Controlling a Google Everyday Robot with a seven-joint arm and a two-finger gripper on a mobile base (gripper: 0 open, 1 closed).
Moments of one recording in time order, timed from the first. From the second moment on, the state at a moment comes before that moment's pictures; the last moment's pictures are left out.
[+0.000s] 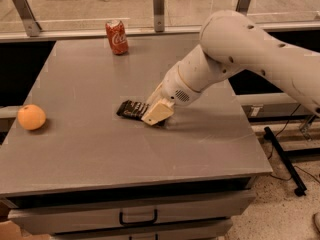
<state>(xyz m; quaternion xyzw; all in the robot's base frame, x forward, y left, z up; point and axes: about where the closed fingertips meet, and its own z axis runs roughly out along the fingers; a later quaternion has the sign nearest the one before) 0.541 0.011 0.828 -0.61 0.72 0.18 0.27</state>
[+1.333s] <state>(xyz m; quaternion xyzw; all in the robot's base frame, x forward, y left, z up) 0.562 -0.031 0.930 -0.61 0.71 0.09 0.35</state>
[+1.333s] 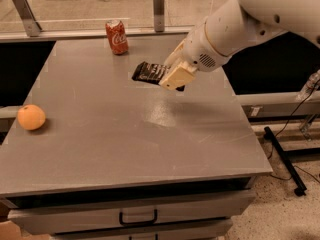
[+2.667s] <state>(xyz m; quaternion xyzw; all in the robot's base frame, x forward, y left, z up) 0.740 -0.077 0.909 -0.55 0.73 0.07 0.40</state>
